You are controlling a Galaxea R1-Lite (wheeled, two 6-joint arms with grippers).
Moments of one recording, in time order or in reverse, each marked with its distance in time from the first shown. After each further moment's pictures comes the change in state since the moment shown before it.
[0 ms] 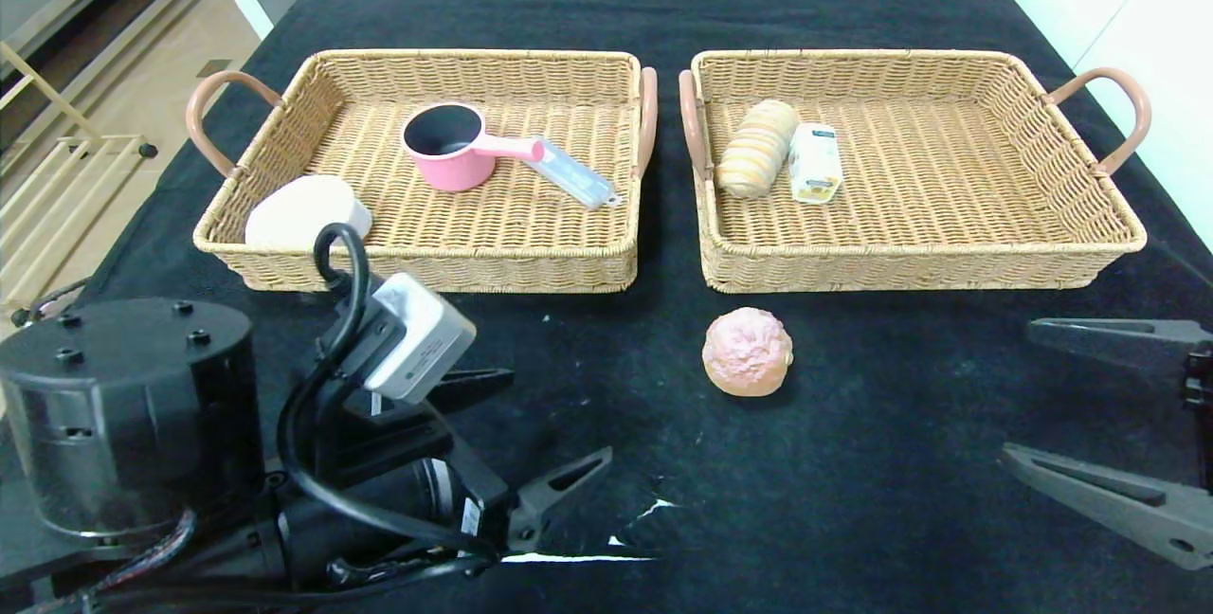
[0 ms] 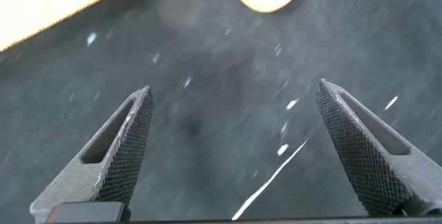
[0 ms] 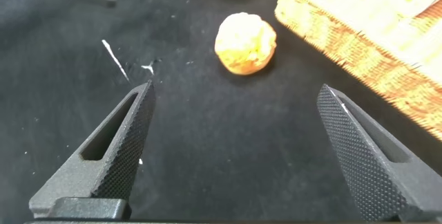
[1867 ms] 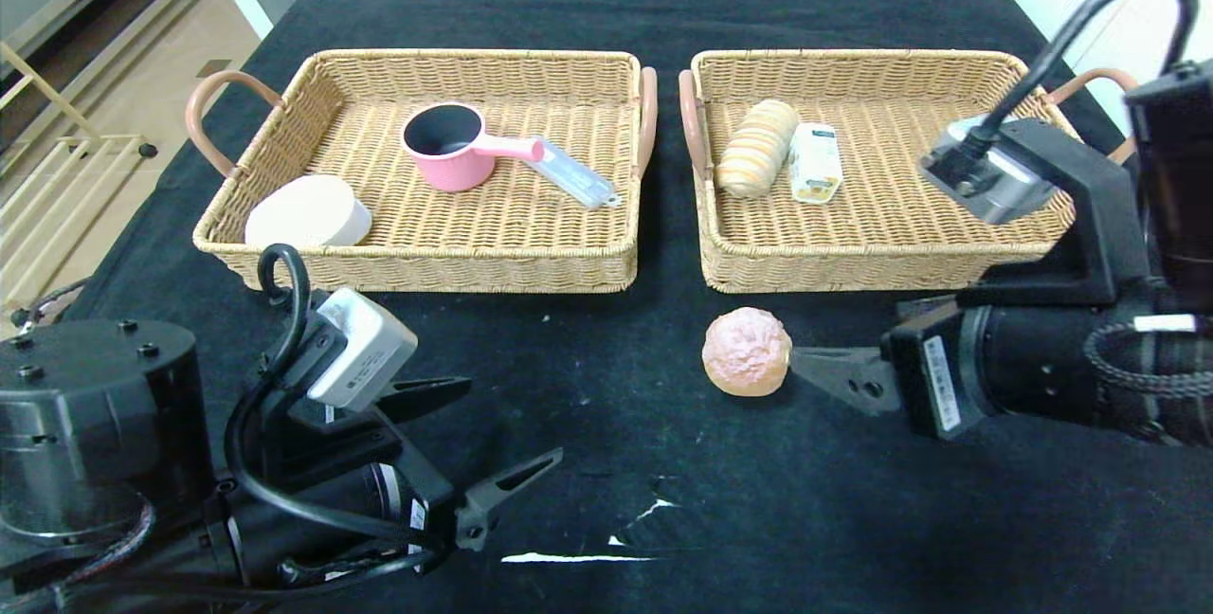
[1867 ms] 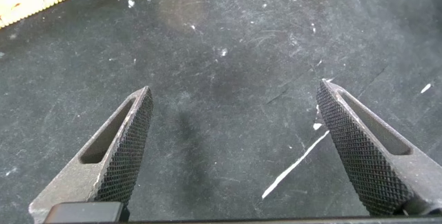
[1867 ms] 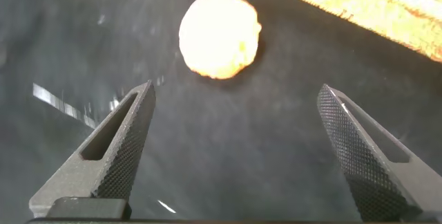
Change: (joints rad) left arm 0.114 -0.027 0.066 -0.032 -0.067 0.011; right arm 0.589 0.377 -0.644 0.621 -0.975 0.434
